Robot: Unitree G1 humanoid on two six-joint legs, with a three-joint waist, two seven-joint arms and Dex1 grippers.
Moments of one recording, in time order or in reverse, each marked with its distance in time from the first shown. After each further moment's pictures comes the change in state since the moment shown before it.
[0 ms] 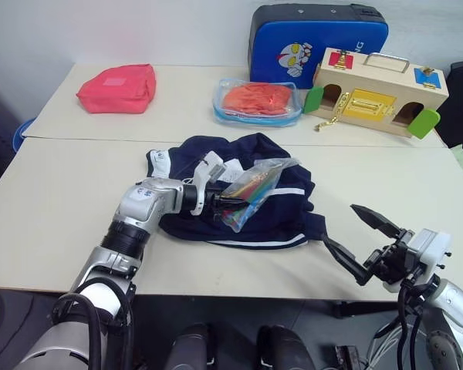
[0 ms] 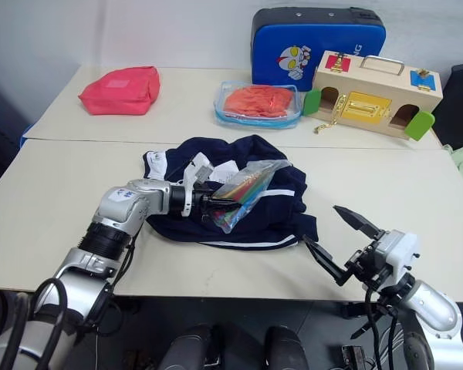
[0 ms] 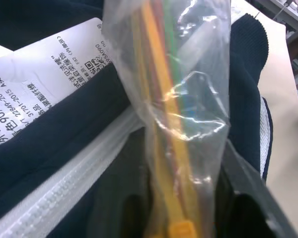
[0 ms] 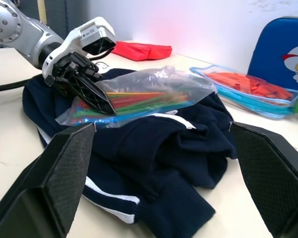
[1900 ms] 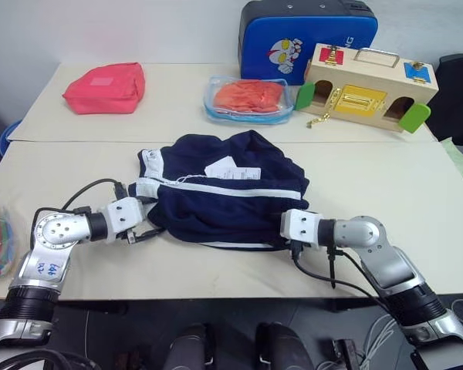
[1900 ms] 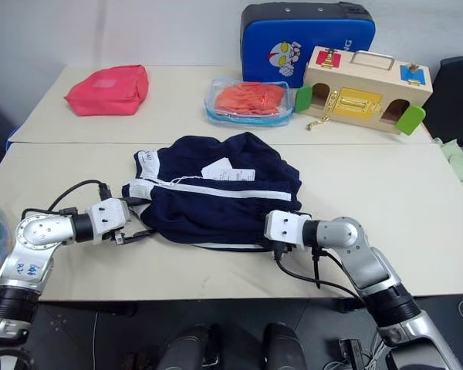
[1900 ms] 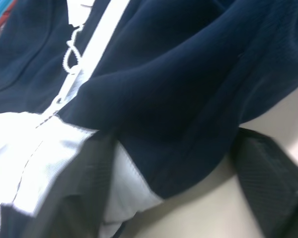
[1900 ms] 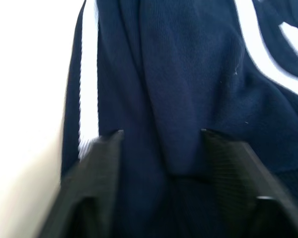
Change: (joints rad) left arm 0.428 0.390 0.195 -0.026 0.394 -0.946 -0.064; right arm -0.632 -0.131 0.546 0.347 -0.571 0.121 0.156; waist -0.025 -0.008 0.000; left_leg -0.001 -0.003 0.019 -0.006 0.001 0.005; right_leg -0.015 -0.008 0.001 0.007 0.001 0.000
